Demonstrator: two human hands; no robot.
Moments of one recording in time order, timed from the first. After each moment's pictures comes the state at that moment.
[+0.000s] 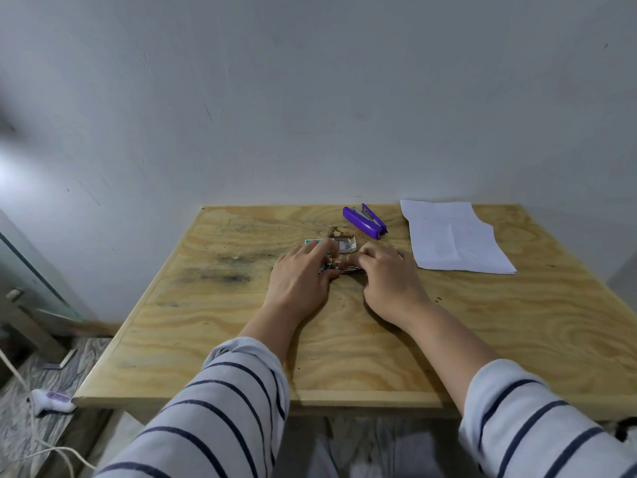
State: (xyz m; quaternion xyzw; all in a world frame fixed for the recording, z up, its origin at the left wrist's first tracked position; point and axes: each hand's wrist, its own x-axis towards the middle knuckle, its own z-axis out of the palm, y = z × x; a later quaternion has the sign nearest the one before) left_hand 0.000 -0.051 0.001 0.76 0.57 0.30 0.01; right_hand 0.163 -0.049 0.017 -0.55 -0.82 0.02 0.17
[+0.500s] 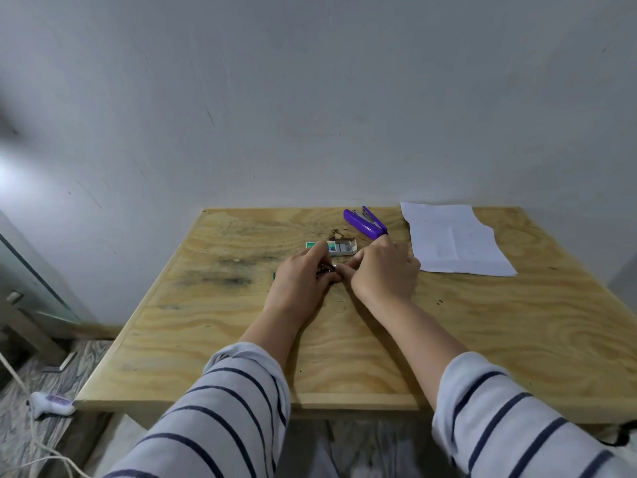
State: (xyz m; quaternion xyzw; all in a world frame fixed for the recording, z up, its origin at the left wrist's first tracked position) left_hand 0.001 -0.053 0.004 0.73 0.58 0.35 0.09; right_hand 0.130 -0.038 0.023 -0.72 -0.67 0.03 0.18
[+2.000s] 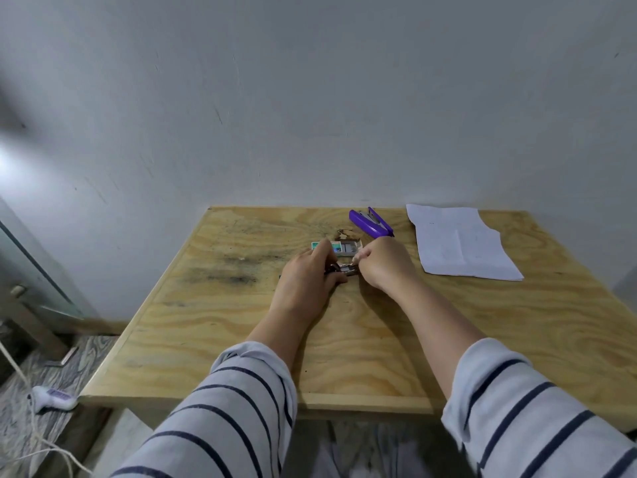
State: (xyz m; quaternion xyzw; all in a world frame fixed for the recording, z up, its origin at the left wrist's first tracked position) left_hand 0.004 -0.054 0.006 0.72 0.58 0.36 0.08; right_hand 0.130 -0.009 0.031 -0.72 -0.64 0.20 0.17
